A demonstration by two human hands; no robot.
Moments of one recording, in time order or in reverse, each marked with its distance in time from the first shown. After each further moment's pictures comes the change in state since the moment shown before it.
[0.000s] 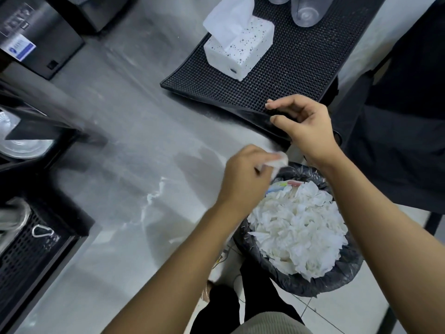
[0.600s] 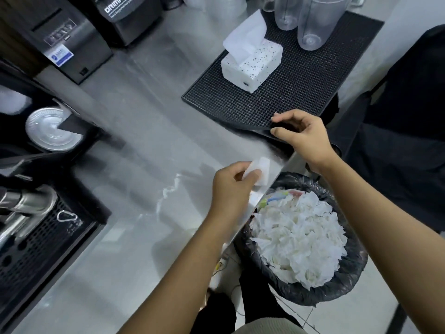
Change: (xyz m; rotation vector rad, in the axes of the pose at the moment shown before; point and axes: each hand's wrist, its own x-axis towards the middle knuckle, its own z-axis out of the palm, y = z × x) left_hand -0.035 0.013 -0.028 -0.468 0.134 -0.528; right_hand -0.007 -0.009 0.005 -0.086 -0.040 0.096
